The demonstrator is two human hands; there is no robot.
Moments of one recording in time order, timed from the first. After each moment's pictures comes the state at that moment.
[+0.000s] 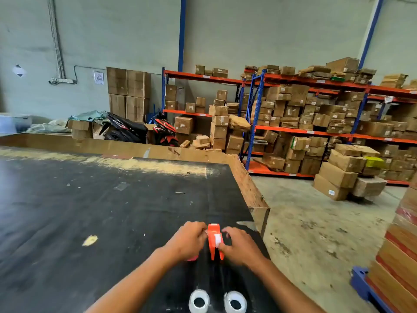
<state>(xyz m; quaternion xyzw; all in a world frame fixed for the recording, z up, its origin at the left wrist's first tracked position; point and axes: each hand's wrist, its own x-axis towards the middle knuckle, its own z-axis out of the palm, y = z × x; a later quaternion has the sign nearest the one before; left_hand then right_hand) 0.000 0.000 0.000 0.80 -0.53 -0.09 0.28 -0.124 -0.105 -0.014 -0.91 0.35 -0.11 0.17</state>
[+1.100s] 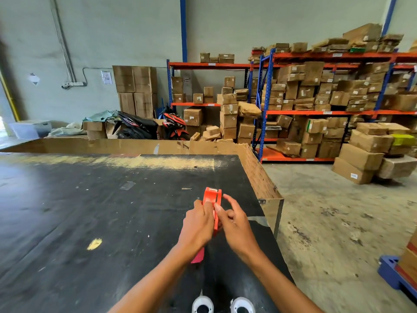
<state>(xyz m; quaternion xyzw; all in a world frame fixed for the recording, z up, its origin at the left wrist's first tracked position) -0.021 -0.027 0.023 0.82 -0.45 0.01 0.35 -0.093 -0.109 -0.007 -0.72 0.22 -0.35 0.55</state>
